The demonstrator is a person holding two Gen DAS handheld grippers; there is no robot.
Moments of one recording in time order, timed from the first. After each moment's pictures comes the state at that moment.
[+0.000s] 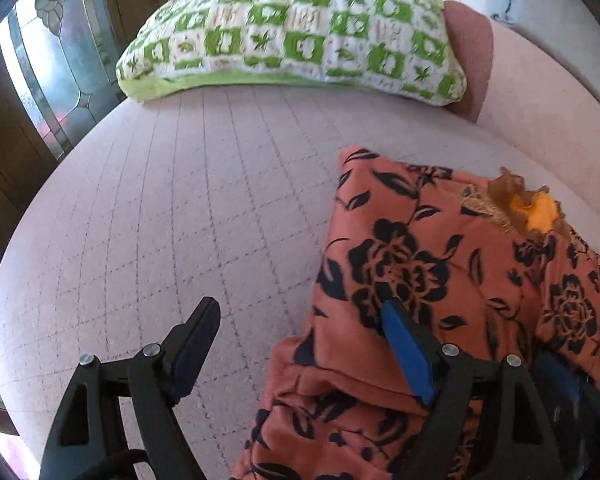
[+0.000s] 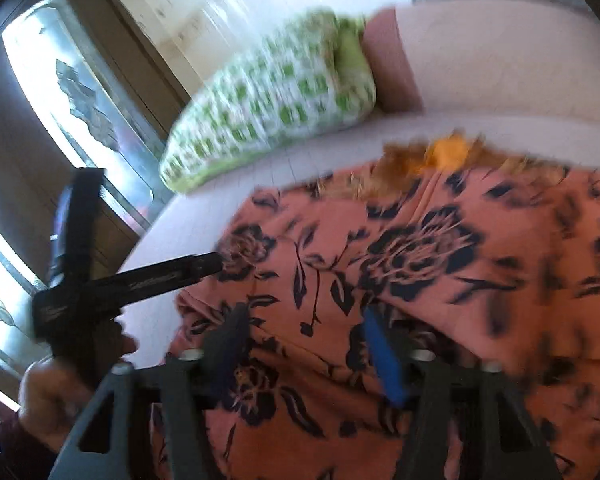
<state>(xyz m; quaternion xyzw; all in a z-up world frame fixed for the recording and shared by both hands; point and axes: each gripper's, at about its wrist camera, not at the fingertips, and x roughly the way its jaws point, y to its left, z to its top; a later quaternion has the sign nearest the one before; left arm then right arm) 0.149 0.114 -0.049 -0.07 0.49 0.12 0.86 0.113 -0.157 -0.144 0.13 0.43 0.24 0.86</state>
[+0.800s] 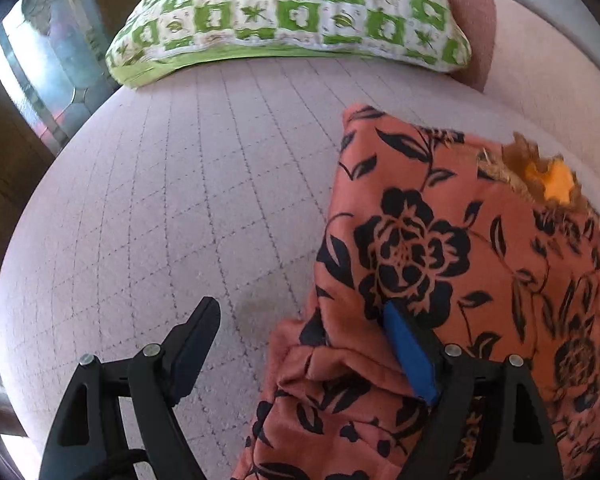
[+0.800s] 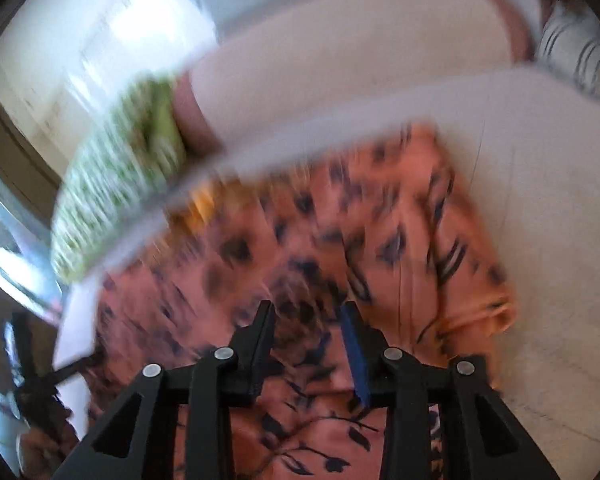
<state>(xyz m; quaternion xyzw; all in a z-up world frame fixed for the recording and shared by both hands) 0.150 0.110 -0.061 -0.05 0.52 0.12 0.84 0.101 -0.321 -0.156 0.21 0.46 0.03 0.87</state>
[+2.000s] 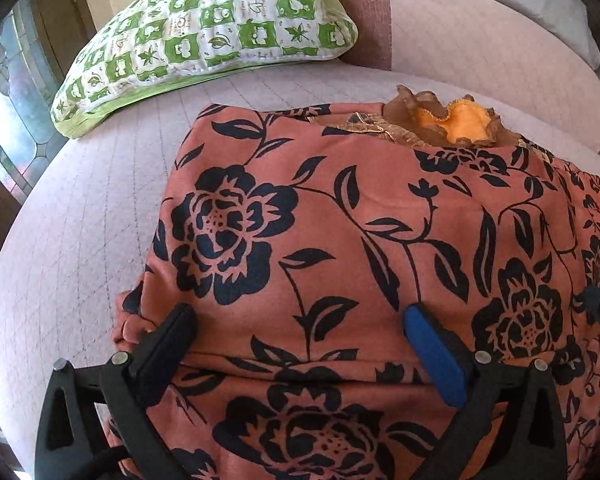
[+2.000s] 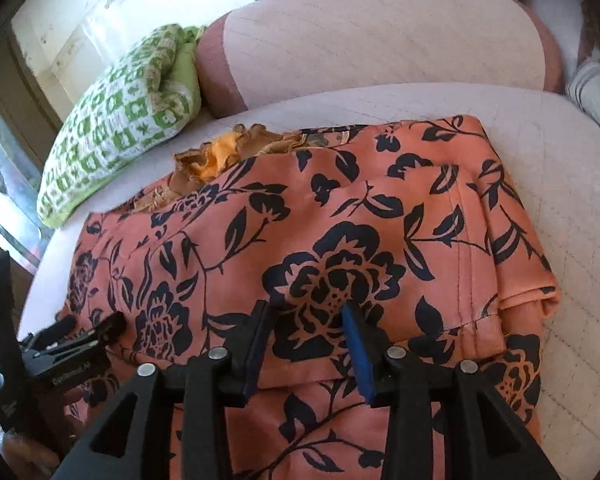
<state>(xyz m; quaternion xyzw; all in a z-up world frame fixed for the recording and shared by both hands) 0.105 -0.012 -0.076 0.02 0.49 0.05 0.87 0.099 -0.266 -0.147 0.10 0.45 0.04 0.89</state>
